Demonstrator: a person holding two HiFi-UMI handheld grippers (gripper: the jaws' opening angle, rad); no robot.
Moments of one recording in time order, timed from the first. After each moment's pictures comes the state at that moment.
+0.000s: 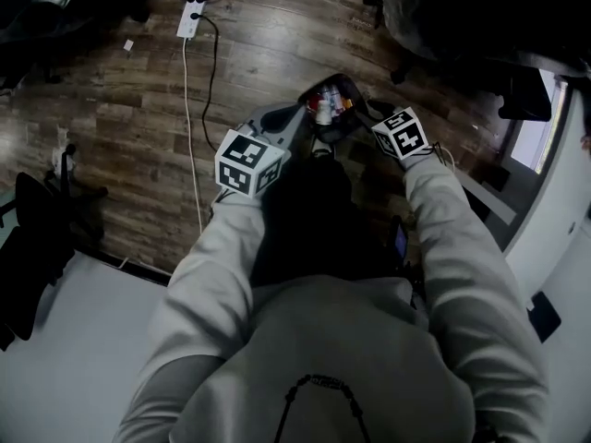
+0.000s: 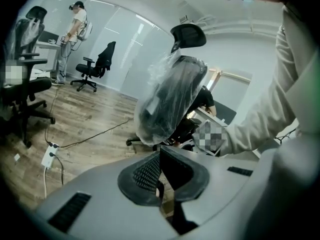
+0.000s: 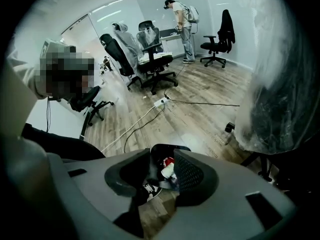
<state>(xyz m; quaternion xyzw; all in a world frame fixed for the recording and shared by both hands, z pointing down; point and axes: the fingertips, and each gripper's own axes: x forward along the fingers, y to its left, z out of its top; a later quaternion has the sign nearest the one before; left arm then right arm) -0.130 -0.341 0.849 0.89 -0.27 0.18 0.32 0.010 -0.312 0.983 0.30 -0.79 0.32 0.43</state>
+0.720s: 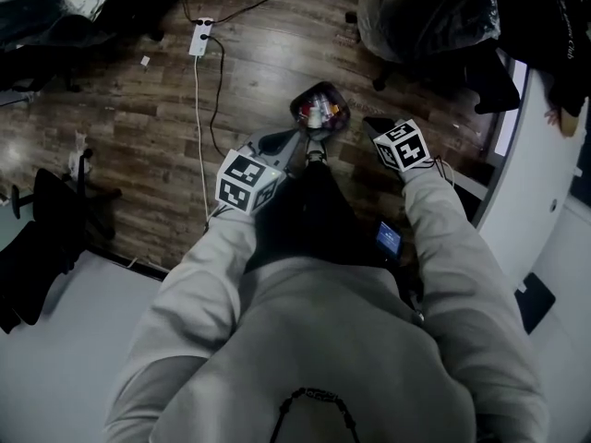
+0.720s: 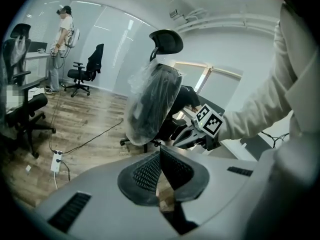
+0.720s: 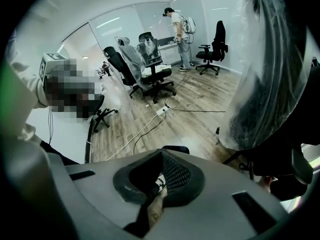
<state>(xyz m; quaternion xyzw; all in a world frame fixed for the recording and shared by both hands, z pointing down) -0.121 -0.258 0.686 0.90 -0.24 0.21 0.30 0.038 -0.257 0.791 0.33 -0.78 0.32 0.42</state>
